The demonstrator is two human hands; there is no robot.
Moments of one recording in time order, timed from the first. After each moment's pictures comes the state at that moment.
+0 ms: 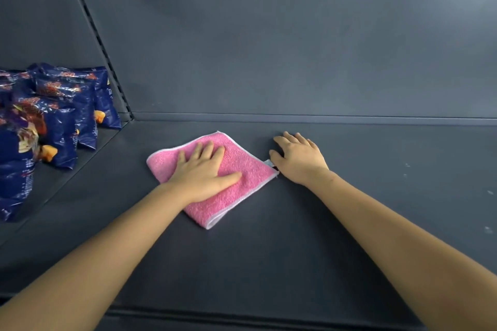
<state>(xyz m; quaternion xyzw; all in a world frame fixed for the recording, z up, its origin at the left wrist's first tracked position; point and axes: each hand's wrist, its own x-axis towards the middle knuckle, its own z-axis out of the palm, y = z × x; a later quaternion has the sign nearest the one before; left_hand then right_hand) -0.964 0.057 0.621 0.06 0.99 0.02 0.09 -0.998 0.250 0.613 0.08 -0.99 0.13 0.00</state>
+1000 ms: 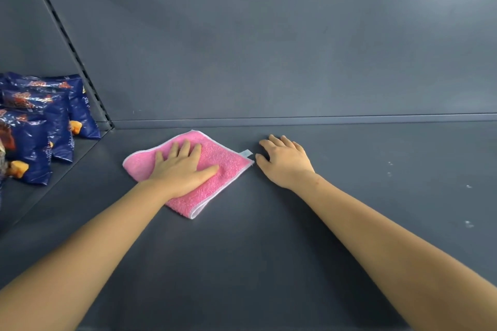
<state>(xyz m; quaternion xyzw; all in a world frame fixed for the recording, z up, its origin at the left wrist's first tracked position) -0.992 0.048 0.620 0.03 1.00 0.00 0.08 -0.998 0.252 0.612 0.08 -0.99 0.13 0.00</state>
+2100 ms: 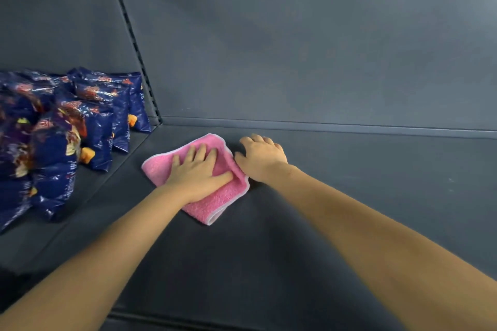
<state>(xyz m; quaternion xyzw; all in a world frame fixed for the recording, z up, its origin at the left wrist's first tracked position) -0.975 -0.001 0.621 0.00 1.00 0.02 0.07 -1.014 0.137 0.627 0.15 -0.98 0.14 -0.02</state>
